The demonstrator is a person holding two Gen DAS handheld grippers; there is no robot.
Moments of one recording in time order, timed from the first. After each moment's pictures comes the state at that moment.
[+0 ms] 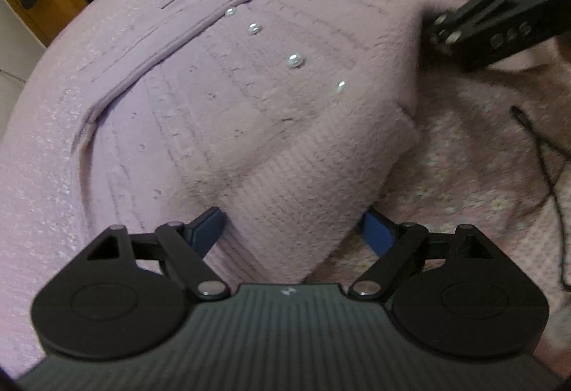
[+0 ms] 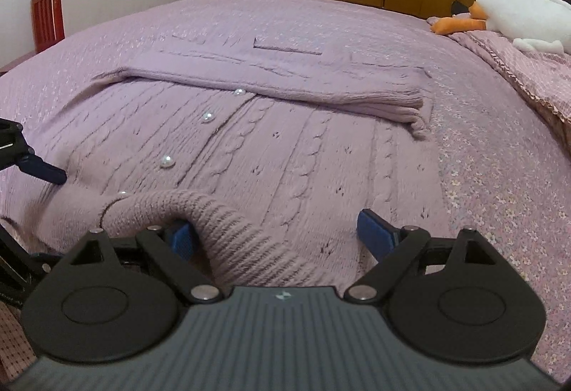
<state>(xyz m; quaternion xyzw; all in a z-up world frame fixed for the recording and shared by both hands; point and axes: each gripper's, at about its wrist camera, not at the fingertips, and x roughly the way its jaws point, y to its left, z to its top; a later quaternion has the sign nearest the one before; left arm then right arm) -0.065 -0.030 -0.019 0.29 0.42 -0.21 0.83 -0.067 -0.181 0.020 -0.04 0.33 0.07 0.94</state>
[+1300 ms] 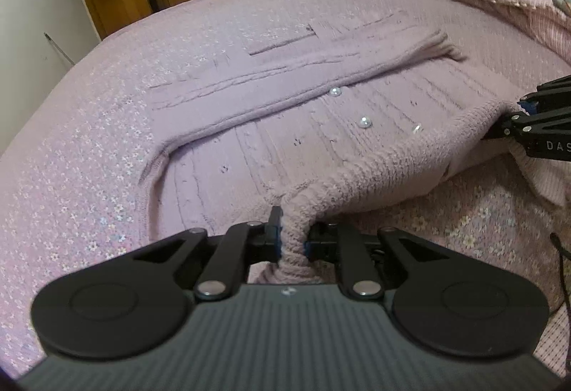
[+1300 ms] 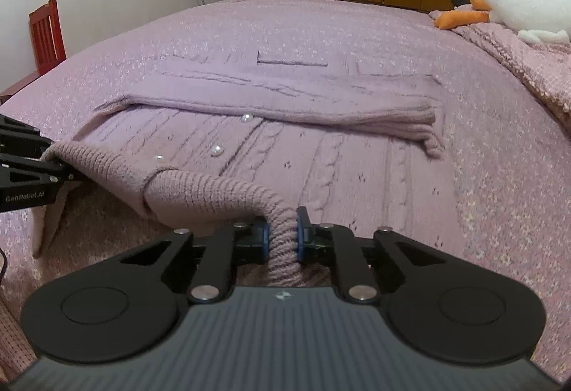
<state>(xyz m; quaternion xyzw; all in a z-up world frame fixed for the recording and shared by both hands) -0.024 0.012 0.022 0.16 0.35 -0.16 0.91 -0.044 -0.170 0.043 -0.02 0.33 0.08 0.94</state>
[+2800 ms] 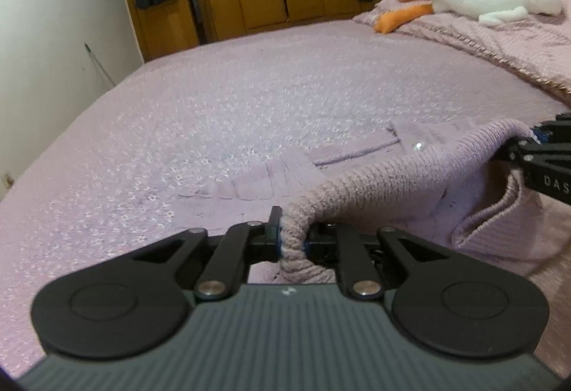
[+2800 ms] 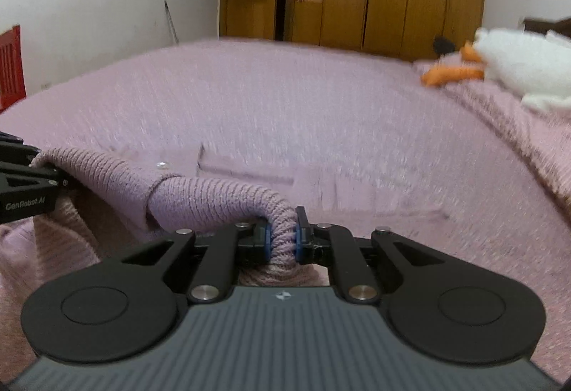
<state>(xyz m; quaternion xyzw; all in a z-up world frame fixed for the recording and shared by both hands) 0.137 -0.010 0.059 0.12 0.29 -0.08 0.95 0.149 -0.170 0.067 -0.04 0.29 0.04 0.96</state>
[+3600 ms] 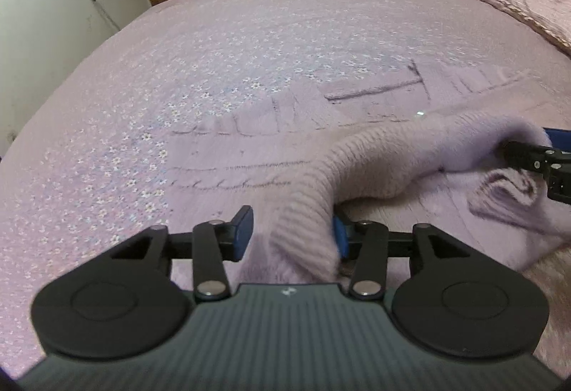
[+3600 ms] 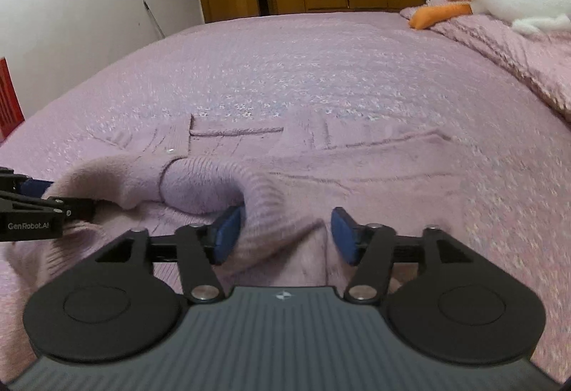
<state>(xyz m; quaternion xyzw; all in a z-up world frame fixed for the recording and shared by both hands) 0.145 -0.004 0.039 0.12 0.38 -0.06 0.92 0.117 -0.204 0.046 0.07 0.31 0.04 0.95</state>
